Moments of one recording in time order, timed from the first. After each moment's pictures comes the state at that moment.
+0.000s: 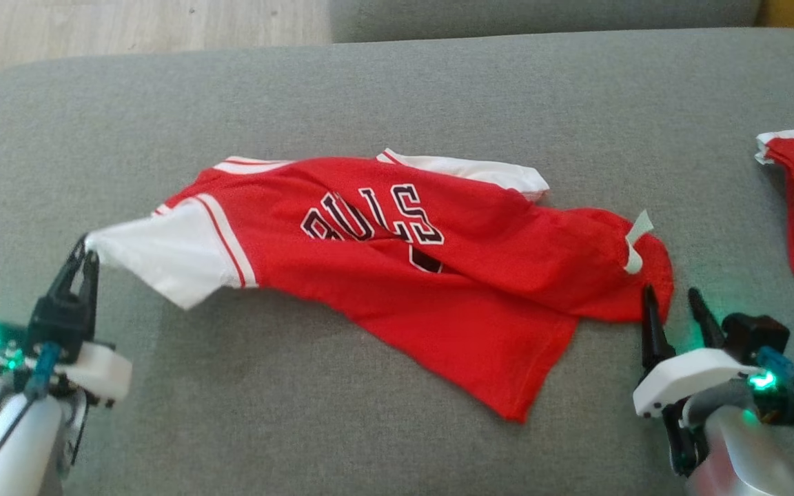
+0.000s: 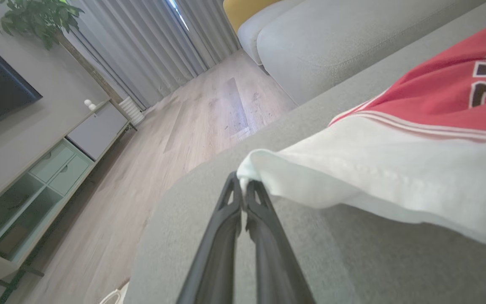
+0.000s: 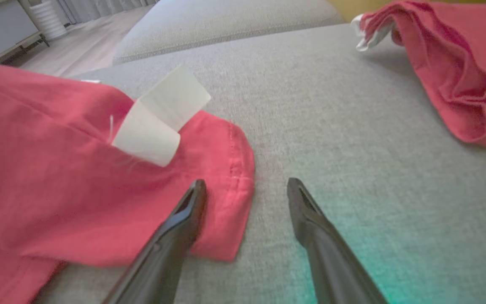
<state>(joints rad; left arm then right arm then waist) -0.33 0.51 -0.35 0.45 -0.13 0.12 -0.16 -0.28 -0.05 -0.10 0.76 0.10 0.12 -0.25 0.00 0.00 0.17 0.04</state>
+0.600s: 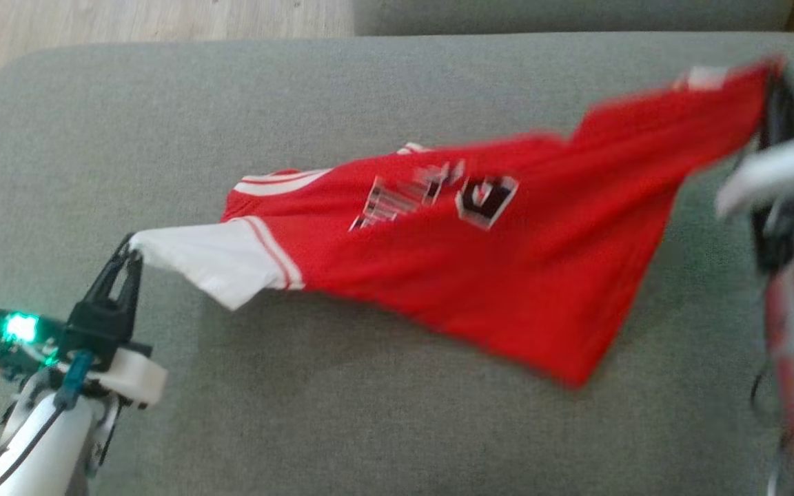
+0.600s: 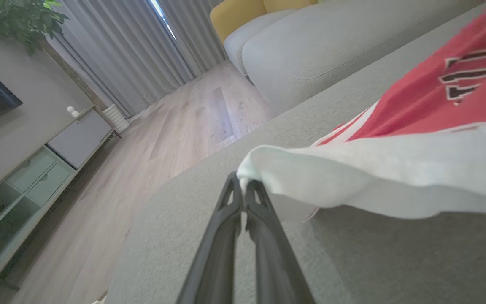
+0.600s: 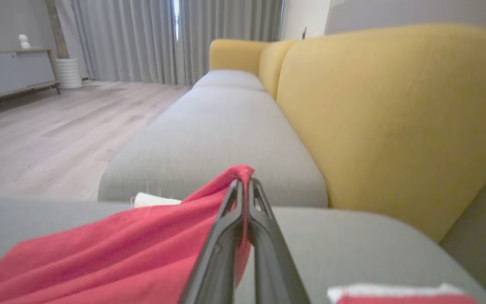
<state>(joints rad) -0.29 0.50 -0.41 0.35 -0.14 0.12 -0.16 -0.69 -0.16 -0.20 0.79 -0.10 0.12 -0.22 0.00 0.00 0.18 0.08</state>
